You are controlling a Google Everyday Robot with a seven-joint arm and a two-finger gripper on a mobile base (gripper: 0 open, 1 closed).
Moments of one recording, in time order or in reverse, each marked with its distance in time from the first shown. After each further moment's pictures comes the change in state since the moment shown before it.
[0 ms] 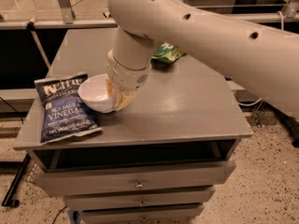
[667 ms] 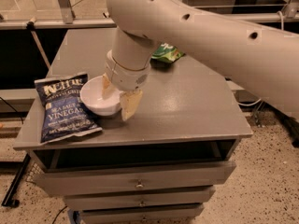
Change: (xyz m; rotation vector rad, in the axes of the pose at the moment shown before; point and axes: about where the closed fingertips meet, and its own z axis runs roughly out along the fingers) arm -0.002 0.000 0.000 -0.001 0.001 -0.004
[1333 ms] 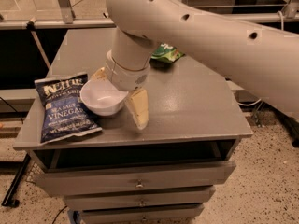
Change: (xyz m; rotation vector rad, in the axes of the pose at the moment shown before) arm -0.001 0.000 0.000 -0.001 0.000 -0.002
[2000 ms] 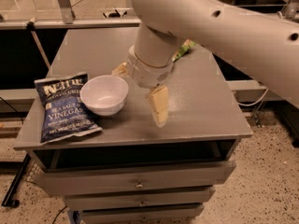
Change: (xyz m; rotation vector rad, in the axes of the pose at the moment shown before) arm 0.032 0.029 -0.026 0.008 0.068 0.087
